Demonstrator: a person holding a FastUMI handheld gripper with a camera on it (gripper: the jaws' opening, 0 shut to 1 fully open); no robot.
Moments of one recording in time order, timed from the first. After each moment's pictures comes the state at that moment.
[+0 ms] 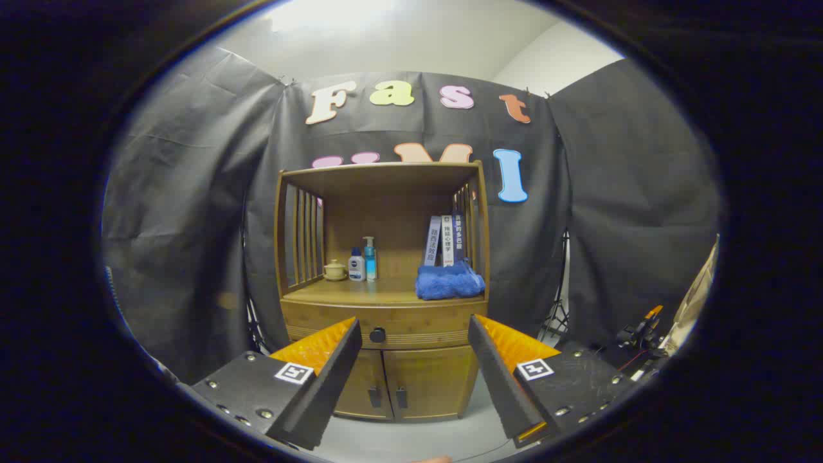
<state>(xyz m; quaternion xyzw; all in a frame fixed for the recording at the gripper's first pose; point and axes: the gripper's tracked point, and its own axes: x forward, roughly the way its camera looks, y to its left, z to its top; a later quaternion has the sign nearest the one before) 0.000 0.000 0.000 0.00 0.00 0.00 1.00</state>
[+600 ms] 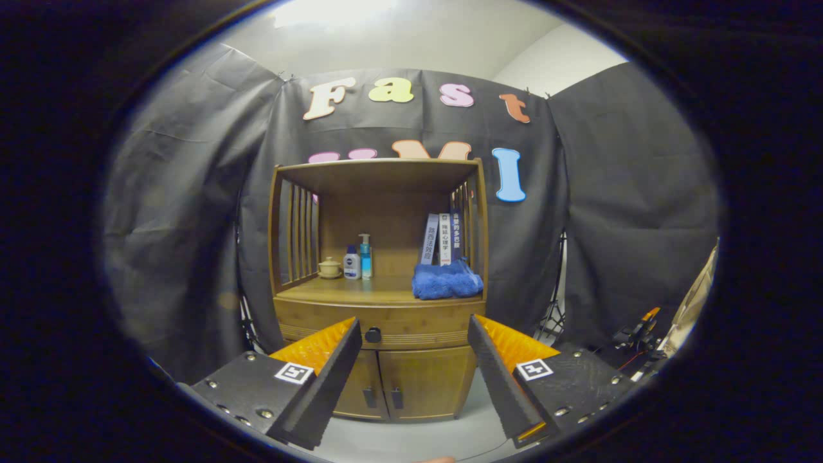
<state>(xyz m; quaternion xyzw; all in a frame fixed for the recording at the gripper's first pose) 0.016 0.000 -0.002 -0.01 0.00 -0.02 1.00</state>
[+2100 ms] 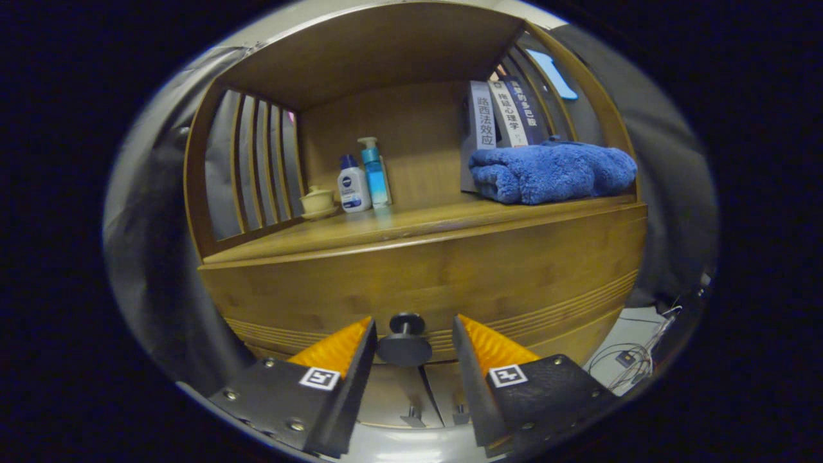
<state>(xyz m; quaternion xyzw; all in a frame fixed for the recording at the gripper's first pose) 0.307 0.091 -0.202 0.07 0.14 0.04 0.99</state>
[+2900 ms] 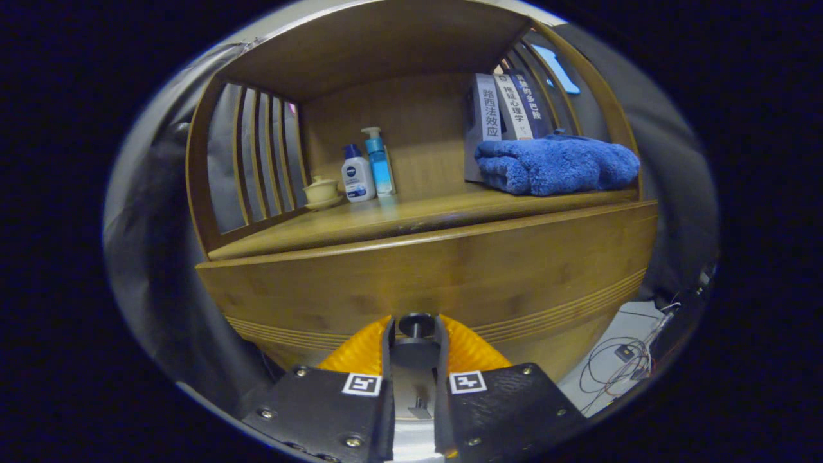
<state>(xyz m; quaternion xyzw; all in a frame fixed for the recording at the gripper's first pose) 0.282 0.102 -0.204 0.06 0.17 0.04 0.98</state>
